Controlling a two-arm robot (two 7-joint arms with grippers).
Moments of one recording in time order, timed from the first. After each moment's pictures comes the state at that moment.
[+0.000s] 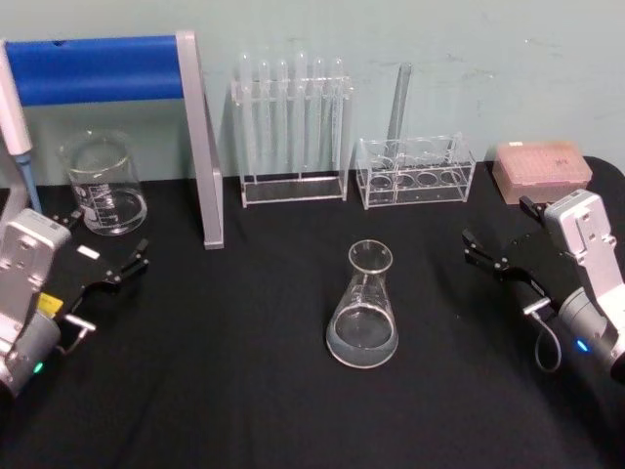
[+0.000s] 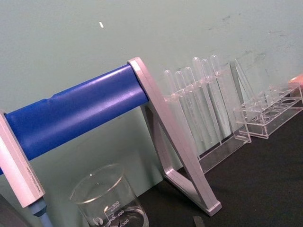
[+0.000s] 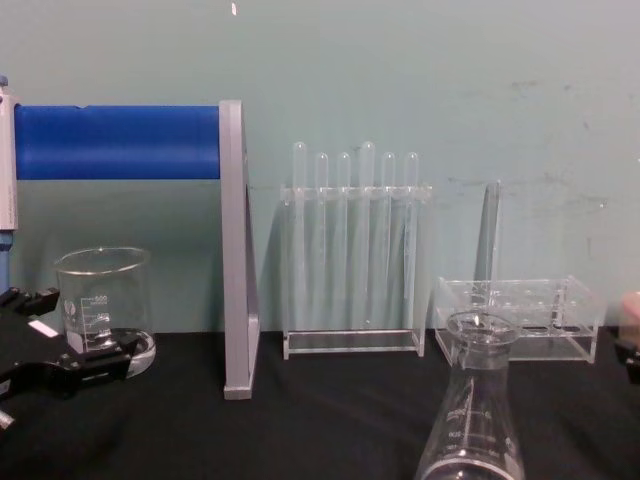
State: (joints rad) left arm -0.20 0.60 0.45 -1.41 -0.25 -0.12 0.03; right arm 0.20 0.60 -0.45 -1.41 0.25 -0.12 -0.03
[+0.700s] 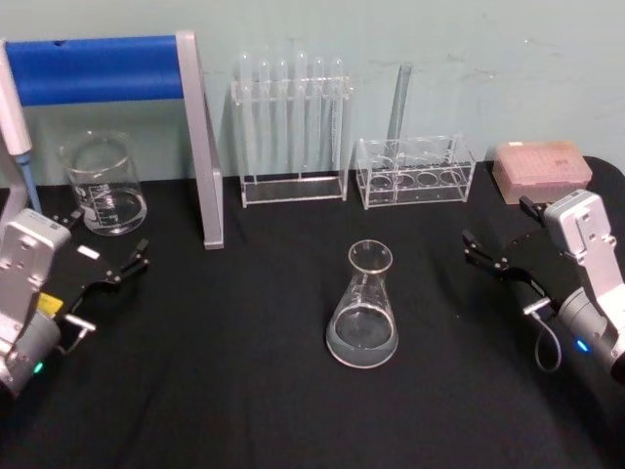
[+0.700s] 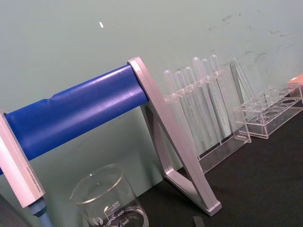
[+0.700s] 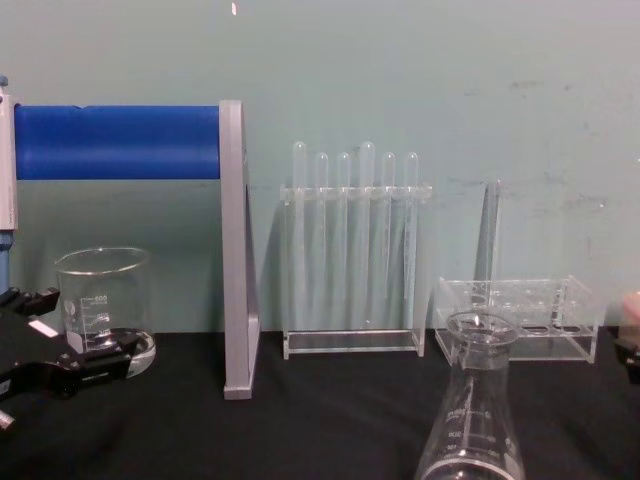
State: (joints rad) left arm -0.20 0.60 0.45 -1.41 -0.25 -0.12 0.03; right arm 0.20 0.60 -0.45 -1.41 0.25 -0.12 -0.03
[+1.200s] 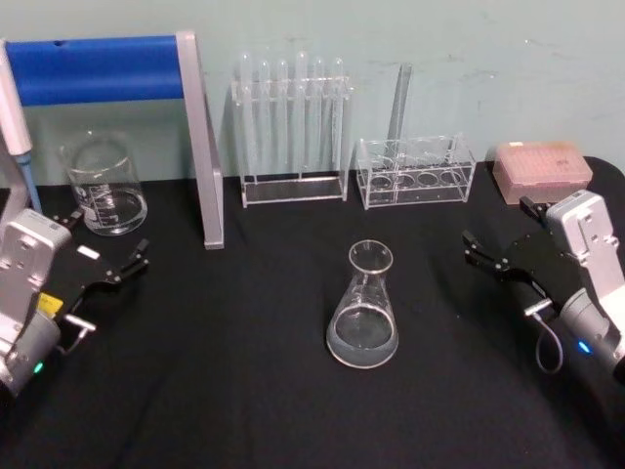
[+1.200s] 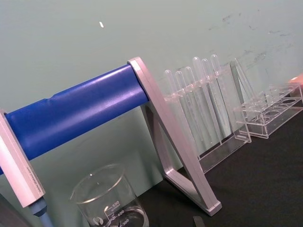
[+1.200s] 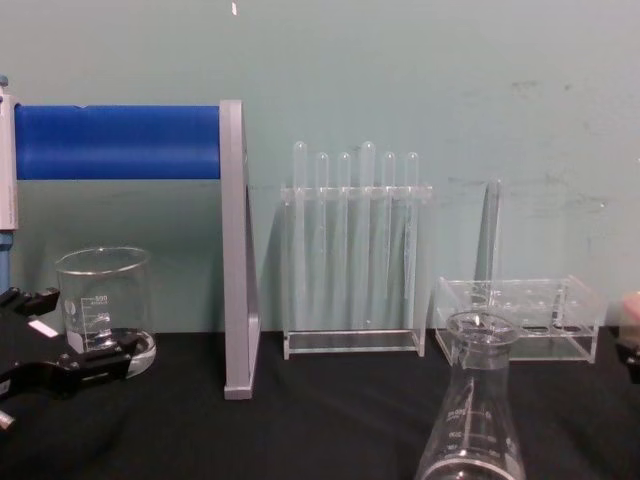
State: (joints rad) left arm -0.20 0.60 0.45 -1.41 -0.25 -0.12 0.03; right arm 0.19 0.61 -0.44 -1.42 0.25 -0.12 -0.02
